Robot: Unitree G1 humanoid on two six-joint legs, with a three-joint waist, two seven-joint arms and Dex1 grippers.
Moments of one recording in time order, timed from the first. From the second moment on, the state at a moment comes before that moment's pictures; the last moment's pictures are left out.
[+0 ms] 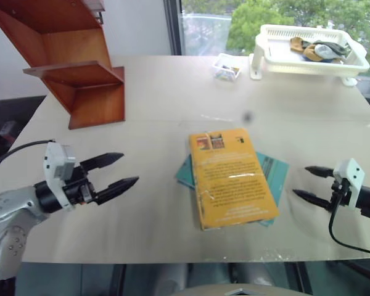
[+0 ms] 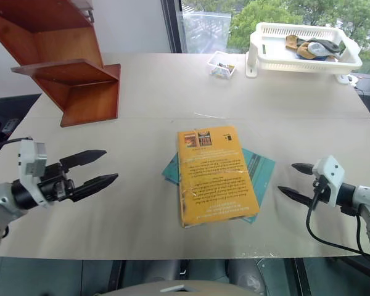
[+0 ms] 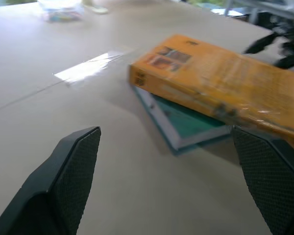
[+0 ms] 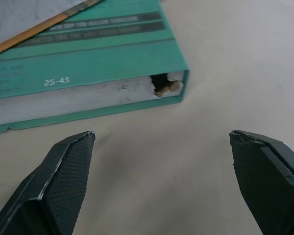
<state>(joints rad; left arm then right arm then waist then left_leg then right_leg) 0.17 0.92 0.52 -0.31 -0.79 0.47 -1.17 -0.02 -0.79 -0.18 0.07 0.37 0.11 1.13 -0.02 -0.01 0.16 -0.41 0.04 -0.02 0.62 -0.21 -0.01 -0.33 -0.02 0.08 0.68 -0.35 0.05</state>
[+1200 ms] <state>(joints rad) 0.14 0.93 0.59 -0.20 -0.74 0.39 -1.28 -0.50 -0.62 0.09 0.22 0.28 0.04 1.19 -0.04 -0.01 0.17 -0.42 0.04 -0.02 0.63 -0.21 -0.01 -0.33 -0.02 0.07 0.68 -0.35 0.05</state>
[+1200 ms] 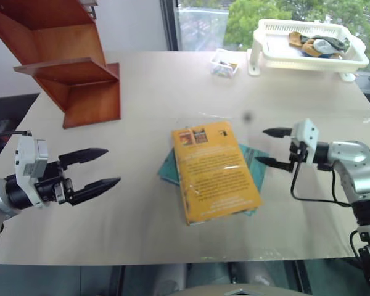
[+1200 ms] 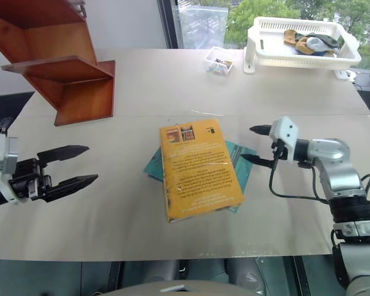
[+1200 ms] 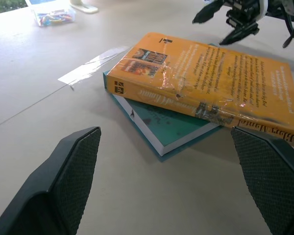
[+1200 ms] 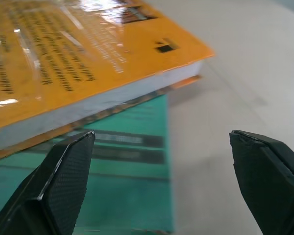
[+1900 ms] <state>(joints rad) 0.23 0.87 0.62 -0.24 -0.75 0.42 -1.25 -0.63 -0.44 0.18 0.28 0.24 0.00 1.19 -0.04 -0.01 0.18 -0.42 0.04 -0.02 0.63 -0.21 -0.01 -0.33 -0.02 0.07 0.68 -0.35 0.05</state>
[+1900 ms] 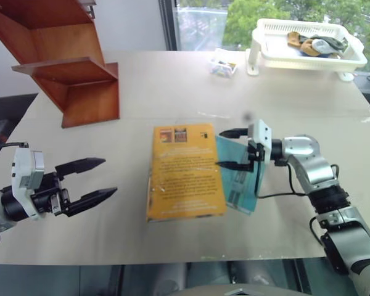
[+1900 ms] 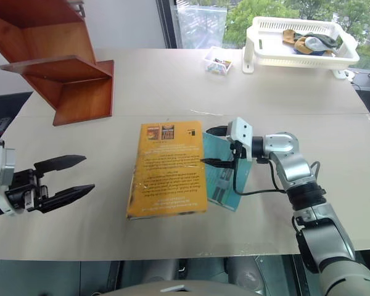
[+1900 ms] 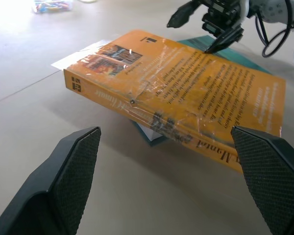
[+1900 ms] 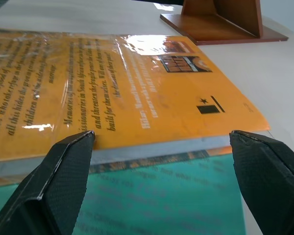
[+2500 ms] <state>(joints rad) -0.08 0.73 0.35 0.06 -1.03 1.10 -1.05 -0.30 -0.85 -0.14 -0.18 0.59 0.42 1.26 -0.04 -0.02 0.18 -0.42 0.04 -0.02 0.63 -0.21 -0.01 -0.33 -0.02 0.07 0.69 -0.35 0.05</state>
